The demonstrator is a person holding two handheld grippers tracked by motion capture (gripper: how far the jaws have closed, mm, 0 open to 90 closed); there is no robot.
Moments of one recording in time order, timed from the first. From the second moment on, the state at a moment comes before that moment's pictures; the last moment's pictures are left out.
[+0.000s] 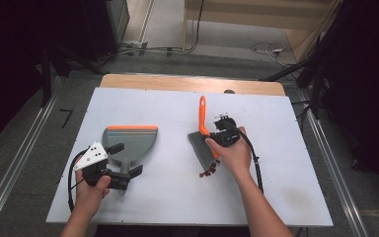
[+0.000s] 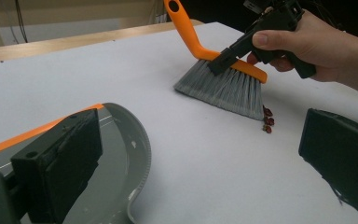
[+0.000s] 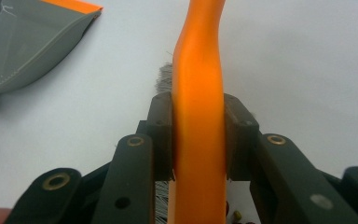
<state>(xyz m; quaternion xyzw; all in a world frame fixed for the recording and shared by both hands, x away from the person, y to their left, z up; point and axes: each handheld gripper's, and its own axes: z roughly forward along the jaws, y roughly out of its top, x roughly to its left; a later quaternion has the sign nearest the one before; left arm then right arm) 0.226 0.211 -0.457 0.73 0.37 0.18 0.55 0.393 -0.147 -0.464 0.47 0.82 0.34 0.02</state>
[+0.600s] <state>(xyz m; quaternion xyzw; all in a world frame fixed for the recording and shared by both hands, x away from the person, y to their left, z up) 0.227 0.210 -0.457 0.72 0.37 0.18 0.55 0.355 -0.142 -0.415 0.26 0.90 0.34 0.04</state>
